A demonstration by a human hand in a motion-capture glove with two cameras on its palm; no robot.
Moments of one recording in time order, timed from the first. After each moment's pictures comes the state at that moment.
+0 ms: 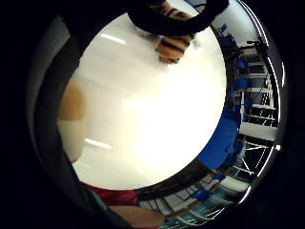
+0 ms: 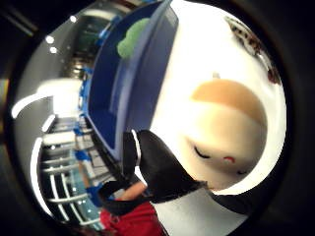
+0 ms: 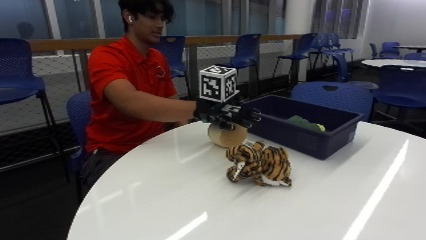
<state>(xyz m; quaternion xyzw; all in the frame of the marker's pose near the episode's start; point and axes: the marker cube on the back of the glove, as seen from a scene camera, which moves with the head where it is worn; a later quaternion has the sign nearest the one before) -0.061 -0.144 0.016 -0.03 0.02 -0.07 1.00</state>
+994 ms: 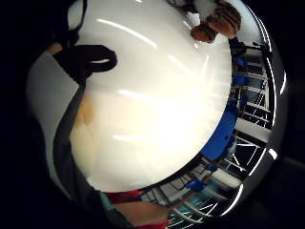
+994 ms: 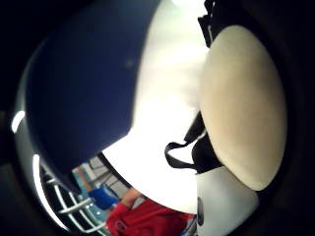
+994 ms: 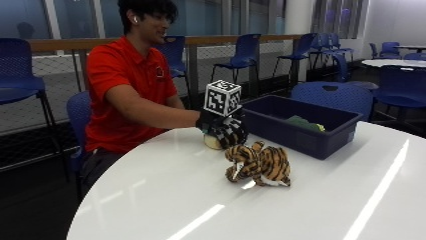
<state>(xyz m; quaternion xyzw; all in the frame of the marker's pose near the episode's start) -0.086 -0.127 0.074 -0.07 0.05 -0.04 0.99</state>
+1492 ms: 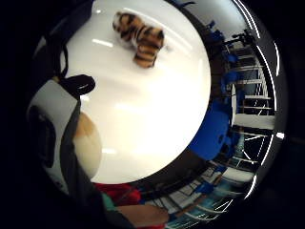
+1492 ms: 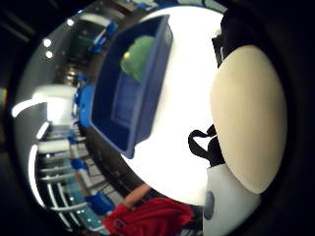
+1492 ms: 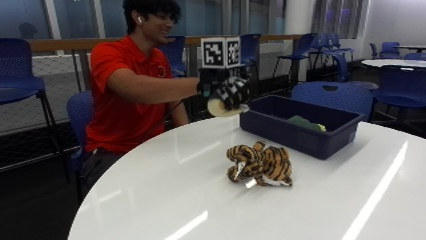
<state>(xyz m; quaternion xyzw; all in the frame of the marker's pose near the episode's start) -0.077 -0.157 -0.070 0.03 0.06 -0.04 1.00</state>
